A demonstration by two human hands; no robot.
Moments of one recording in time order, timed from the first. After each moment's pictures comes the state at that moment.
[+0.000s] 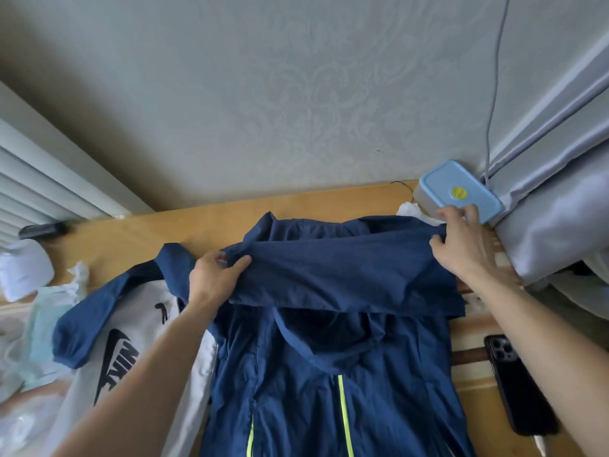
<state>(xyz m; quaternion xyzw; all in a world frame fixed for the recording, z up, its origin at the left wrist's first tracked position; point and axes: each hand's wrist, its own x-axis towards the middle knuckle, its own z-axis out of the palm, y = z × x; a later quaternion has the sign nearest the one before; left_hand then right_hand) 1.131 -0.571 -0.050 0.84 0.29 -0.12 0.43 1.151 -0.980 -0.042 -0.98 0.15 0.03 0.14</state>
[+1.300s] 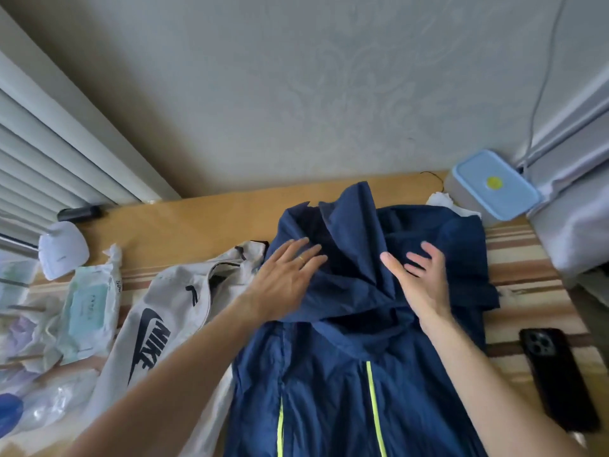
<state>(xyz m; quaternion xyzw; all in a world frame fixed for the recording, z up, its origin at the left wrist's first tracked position) 1.107 -0.589 -0.088 0.94 -0.34 -0.07 0.02 1.072 -0.854 -0.074 -0.72 0.32 0.06 0.61</state>
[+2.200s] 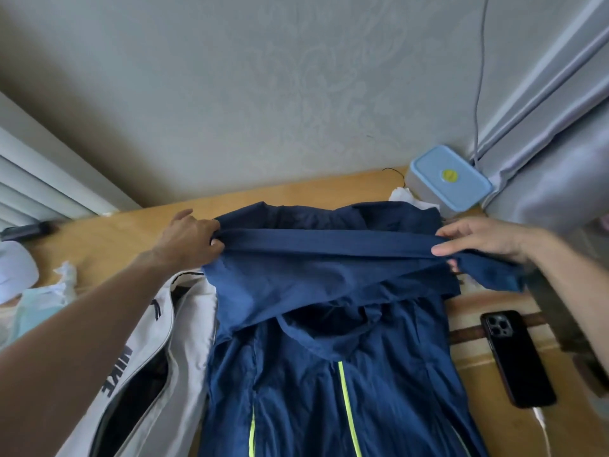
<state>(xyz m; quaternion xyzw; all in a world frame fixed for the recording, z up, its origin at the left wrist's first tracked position) 1.192 -0.525 -0.049 0.98 -0.13 -0.15 -0.03 1.130 -1.027 -0.009 -0.76 0.11 0.43 0.47</state>
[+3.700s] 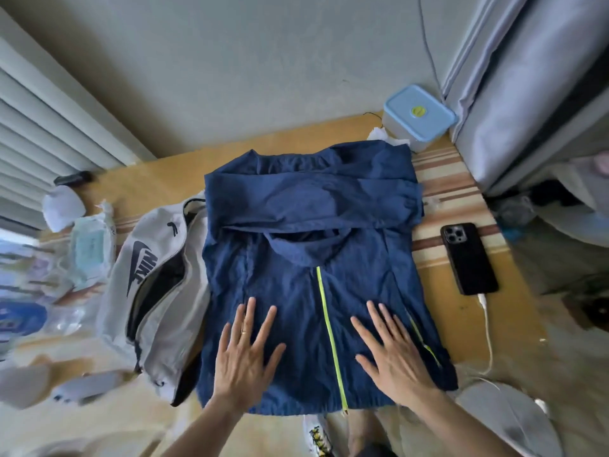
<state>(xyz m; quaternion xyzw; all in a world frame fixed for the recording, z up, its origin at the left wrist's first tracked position) 0.774 -0.604 -0.117 0.99 -0.08 -0.14 0.03 0.745 -0.917 -0.154 -0.98 -0.11 0.14 0.11</state>
